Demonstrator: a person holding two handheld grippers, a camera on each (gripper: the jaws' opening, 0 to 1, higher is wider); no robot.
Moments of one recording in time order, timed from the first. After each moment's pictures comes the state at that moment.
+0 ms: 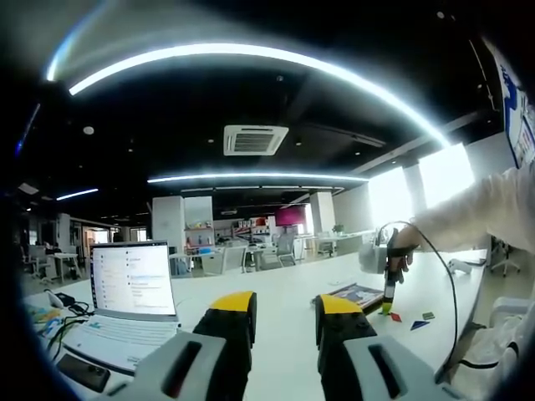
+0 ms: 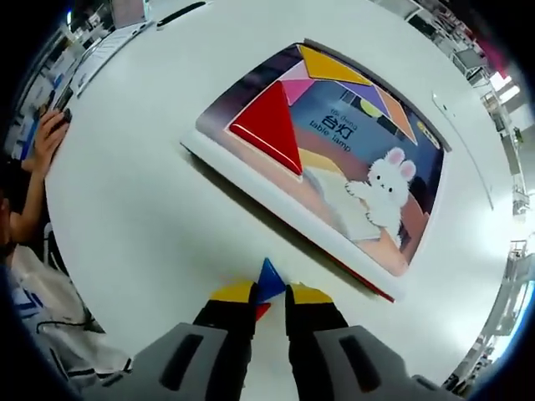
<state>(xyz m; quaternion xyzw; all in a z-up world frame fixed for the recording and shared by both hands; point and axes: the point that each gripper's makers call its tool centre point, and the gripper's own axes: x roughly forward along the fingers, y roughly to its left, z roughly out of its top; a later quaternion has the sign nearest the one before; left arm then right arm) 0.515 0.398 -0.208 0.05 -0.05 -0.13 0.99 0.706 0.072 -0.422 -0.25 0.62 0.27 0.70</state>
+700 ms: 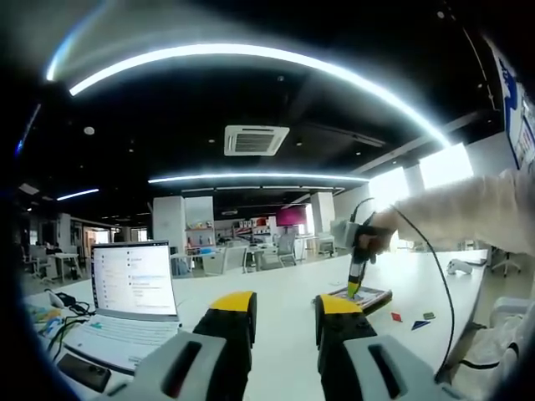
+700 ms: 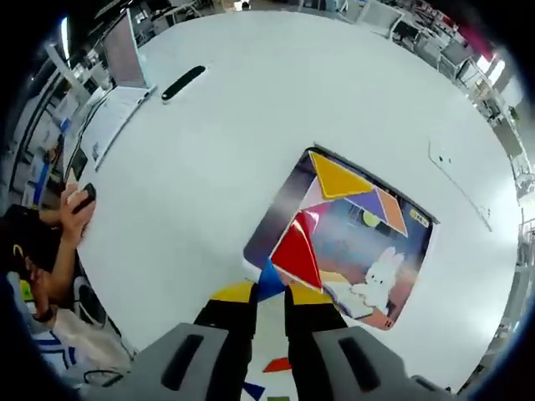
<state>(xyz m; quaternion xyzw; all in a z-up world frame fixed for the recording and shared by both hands) 0.513 0.401 -0.209 0.04 -0.05 -0.13 0.99 0.766 0.165 -0.352 -0.14 0.58 0.27 0.76</state>
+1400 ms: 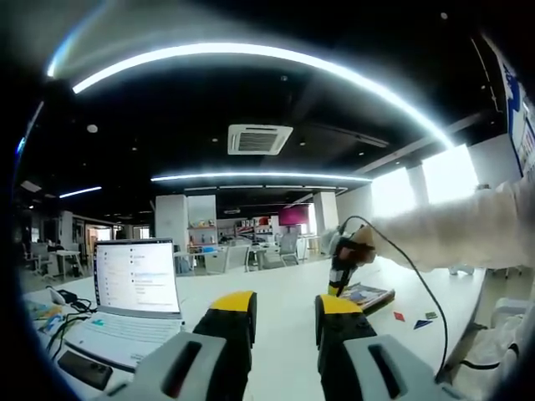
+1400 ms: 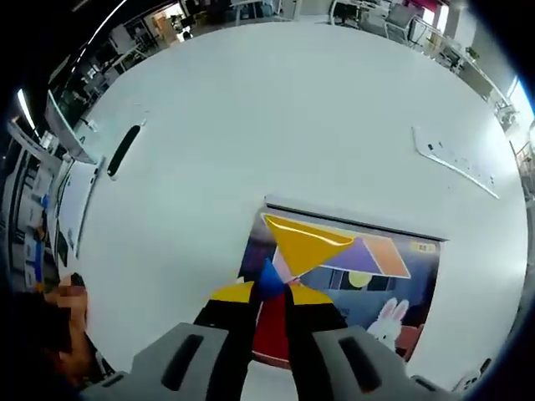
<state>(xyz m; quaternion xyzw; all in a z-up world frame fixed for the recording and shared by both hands) 0.515 0.406 -0.212 0.04 -0.05 -0.13 0.99 0.824 0.169 -0.387 -0.06 0.58 0.19 0.79</state>
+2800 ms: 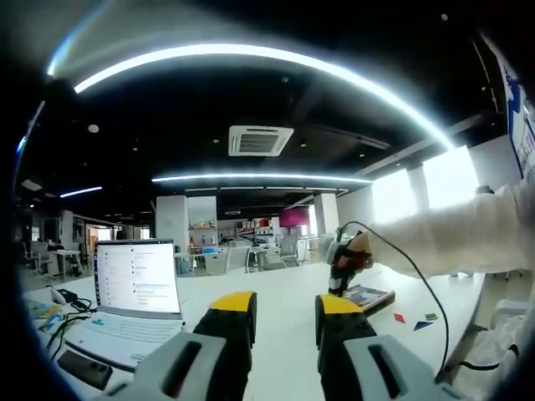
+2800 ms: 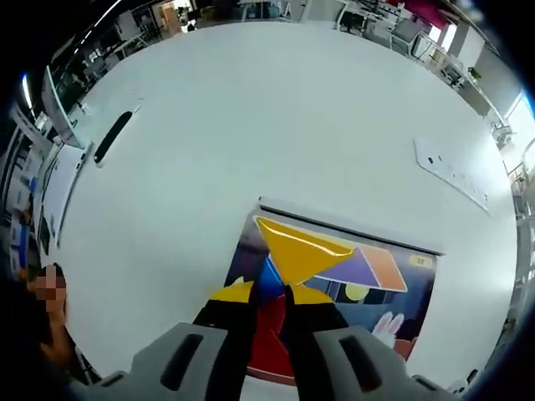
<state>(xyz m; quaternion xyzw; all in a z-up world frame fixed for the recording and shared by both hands) 0.513 0.409 -0.210 0.04 -0.05 -0.12 0.99 0.847 0.166 -0.396 -0.10 0.57 0.18 0.80</state>
